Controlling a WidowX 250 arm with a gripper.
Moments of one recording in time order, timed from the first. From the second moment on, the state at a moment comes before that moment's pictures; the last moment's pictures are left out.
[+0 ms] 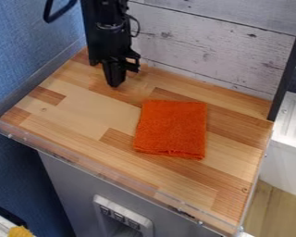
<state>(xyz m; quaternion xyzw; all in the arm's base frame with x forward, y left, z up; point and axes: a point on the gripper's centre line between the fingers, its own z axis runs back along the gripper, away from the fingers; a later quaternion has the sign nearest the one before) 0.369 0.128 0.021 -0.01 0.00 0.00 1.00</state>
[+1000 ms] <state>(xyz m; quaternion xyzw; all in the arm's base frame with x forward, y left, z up) 0.329 0.092 0.059 0.01 0.01 -0.01 1.00</state>
